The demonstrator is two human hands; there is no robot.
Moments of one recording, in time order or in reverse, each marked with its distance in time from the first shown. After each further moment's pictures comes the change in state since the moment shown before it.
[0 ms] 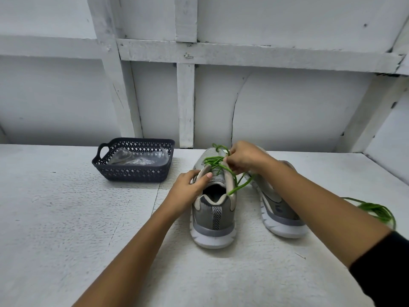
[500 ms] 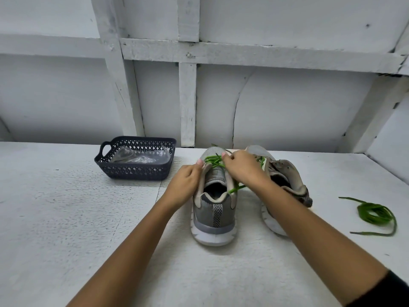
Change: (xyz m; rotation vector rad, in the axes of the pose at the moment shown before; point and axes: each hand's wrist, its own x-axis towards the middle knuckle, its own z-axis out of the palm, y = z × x) left_hand 0.006 0.011 -0.005 0.082 0.009 0.113; right_hand -0.025 0.007 0.022 -0.219 0.254 -0.155
